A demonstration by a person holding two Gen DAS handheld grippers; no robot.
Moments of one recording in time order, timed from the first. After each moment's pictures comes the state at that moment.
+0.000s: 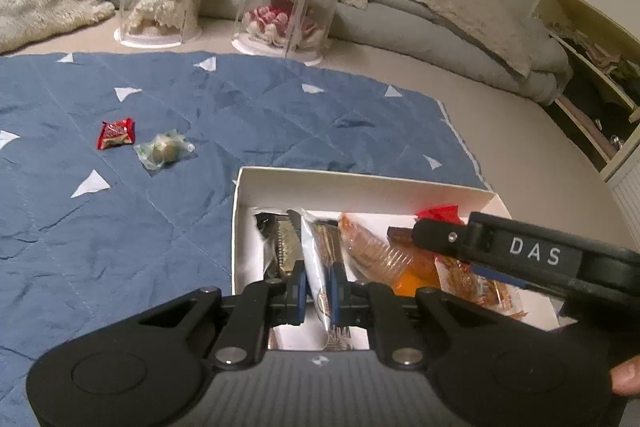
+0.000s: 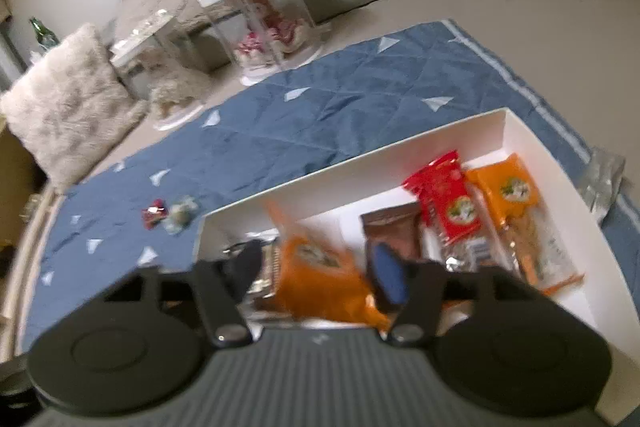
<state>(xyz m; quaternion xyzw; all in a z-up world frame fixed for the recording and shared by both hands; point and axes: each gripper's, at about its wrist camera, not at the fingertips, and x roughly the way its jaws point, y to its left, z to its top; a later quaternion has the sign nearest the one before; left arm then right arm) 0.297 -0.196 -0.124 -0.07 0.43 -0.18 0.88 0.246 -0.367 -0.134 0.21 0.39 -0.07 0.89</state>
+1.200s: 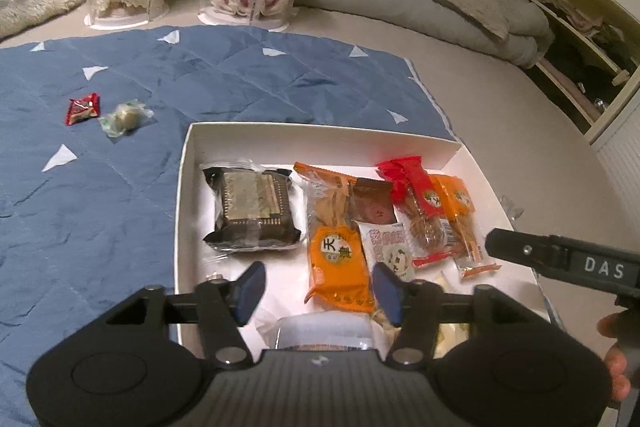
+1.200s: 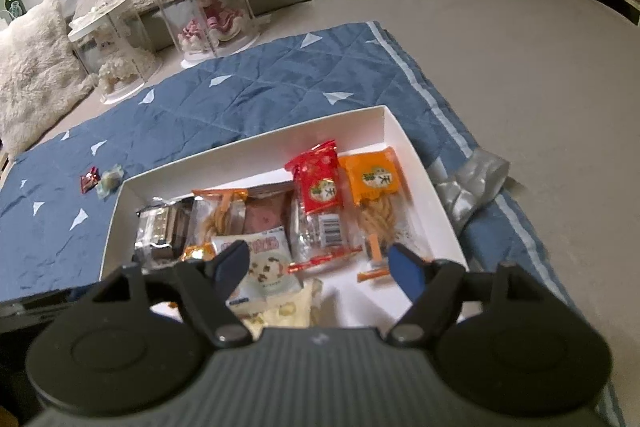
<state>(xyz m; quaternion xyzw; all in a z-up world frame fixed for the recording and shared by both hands) 0.265 -0.222 -0.122 -0.04 0.46 -0.21 0.86 0.175 -0.411 -0.118 0.15 0.42 -0.14 0.88</state>
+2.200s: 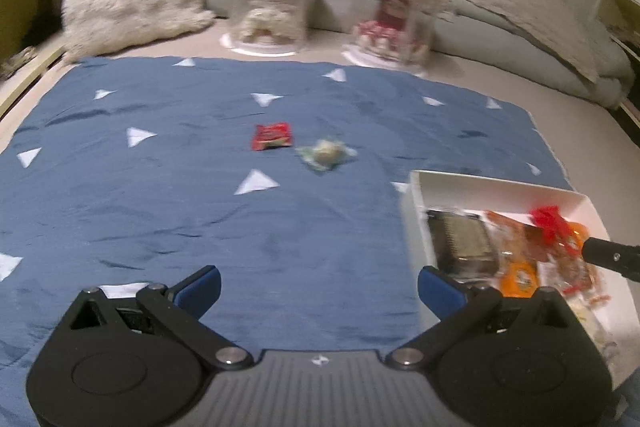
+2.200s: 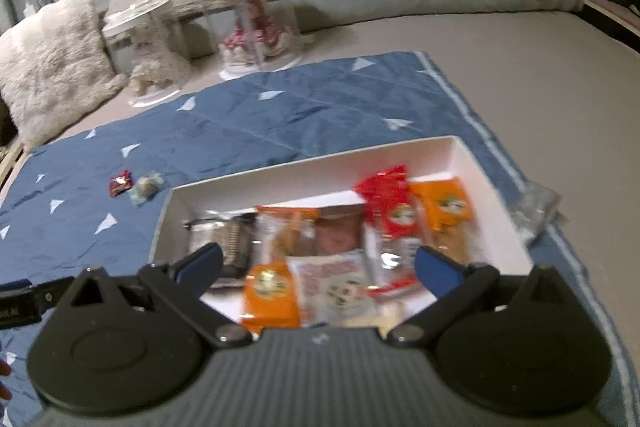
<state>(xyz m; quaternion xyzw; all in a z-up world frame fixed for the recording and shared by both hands) 0.285 -0.076 -0.108 -0.03 0.43 -0.07 0.90 0.209 -0.347 -0.116 0.11 0.39 -0.11 0.91</state>
